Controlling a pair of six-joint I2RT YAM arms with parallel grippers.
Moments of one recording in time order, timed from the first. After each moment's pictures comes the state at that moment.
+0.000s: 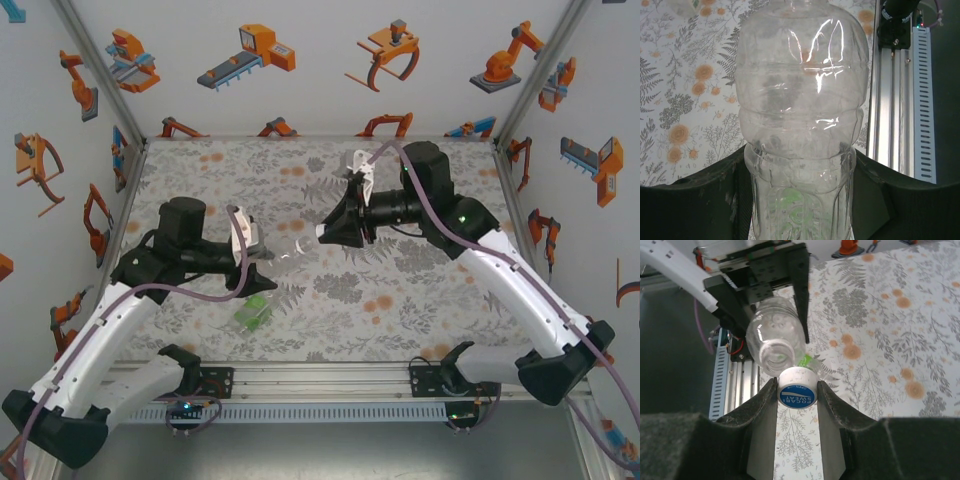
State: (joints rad) left arm -0.52 0.93 1.00 -0.71 0.83 0.56; right arm 0.66 1.26 1.41 -0.53 -0.88 -0.20
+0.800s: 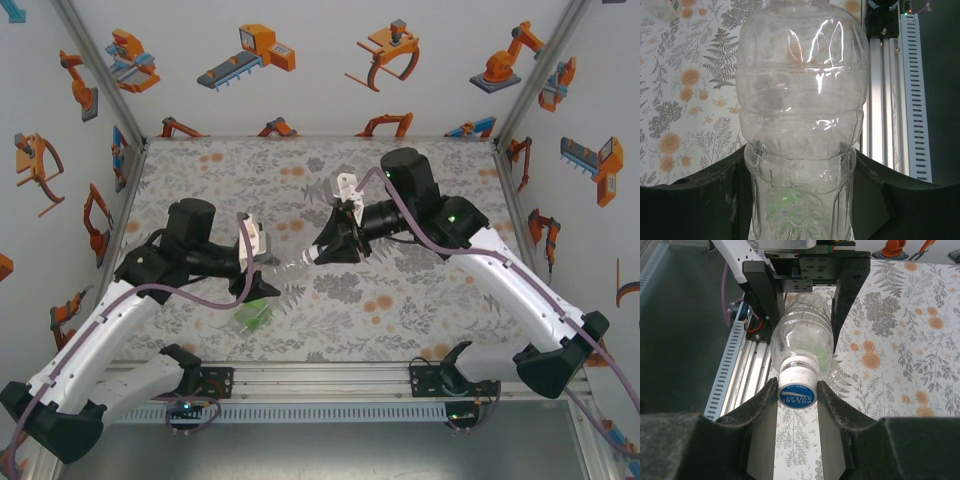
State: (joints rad) left arm -0.59 0.94 1.02 -0.75 0.80 0.60; right arm 0.74 1.29 1.45 -0.66 -0.98 -0.43
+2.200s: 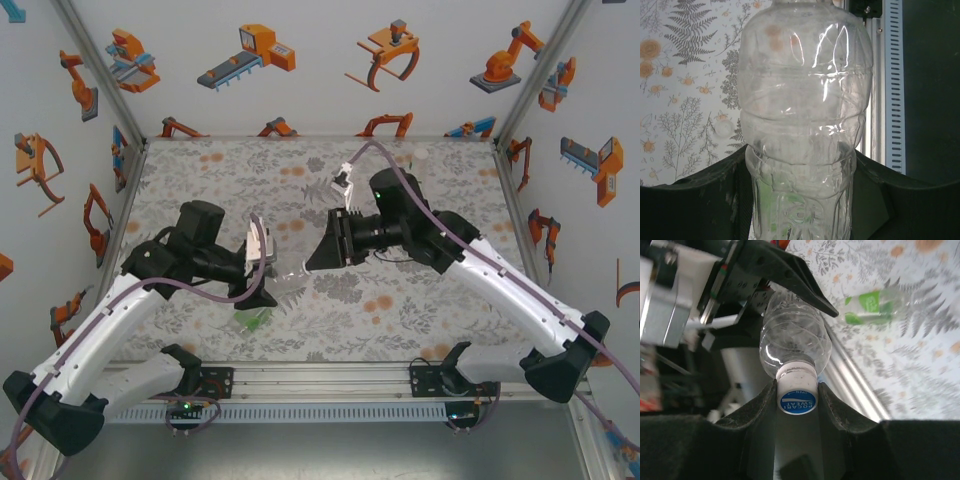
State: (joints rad) left arm -0.61 0.98 1.03 -0.87 0.78 0.59; right arm 0.82 1.25 1.31 -0.60 -0.61 0.68
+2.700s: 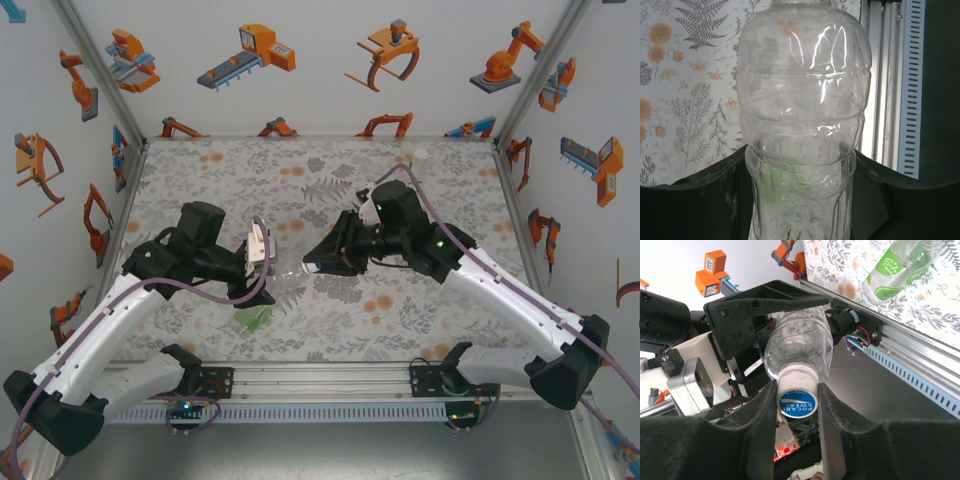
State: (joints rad) left arm -0.61 0.98 1.02 -0.87 0.72 0.62; right arm 0.80 1.21 1.19 -0.54 -0.54 1.29
